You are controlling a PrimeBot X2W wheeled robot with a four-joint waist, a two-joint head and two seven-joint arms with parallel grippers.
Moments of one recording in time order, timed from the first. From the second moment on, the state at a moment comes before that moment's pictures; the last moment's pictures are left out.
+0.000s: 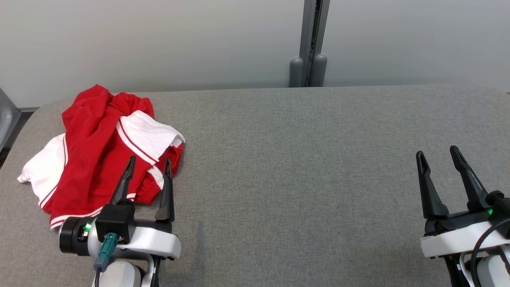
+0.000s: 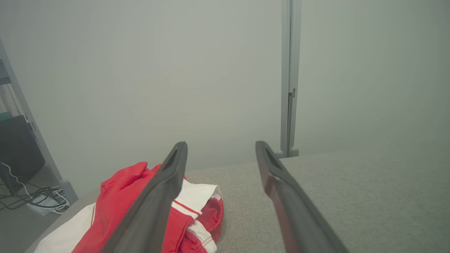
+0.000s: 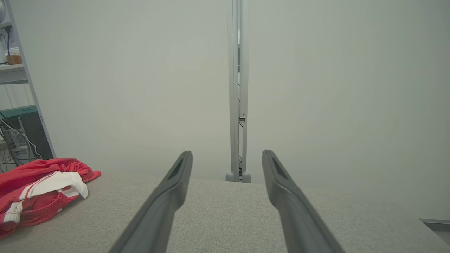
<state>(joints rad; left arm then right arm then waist) -0.14 0.05 -0.11 0.19 -0.05 0.07 -0.26 -0.11 -0.18 0.05 0.10 0.24 0.13 -0.26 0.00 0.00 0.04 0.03</state>
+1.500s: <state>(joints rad) -0.13 0.05 -0.07 0.24 -0.11 0.09 -0.26 -0.09 -0.19 0.14 0.07 0.30 0.13 -0.26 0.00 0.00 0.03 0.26</state>
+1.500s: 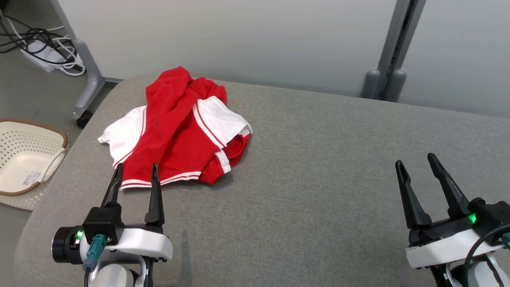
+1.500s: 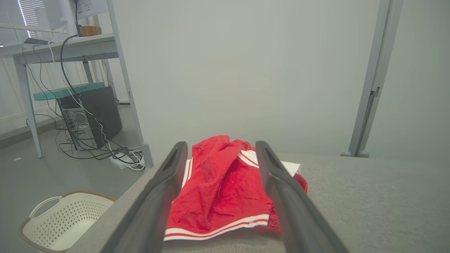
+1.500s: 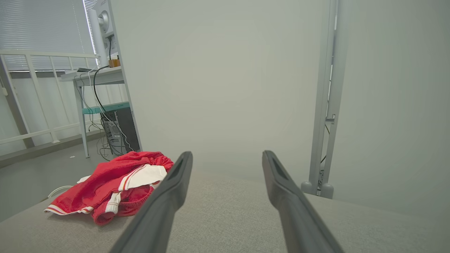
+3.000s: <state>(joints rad) -0.23 0.07 -0.03 0.37 -0.18 0.03 -0.26 -0.11 -0.21 0.18 0.06 0.31 0.13 -0.26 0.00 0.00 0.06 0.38</state>
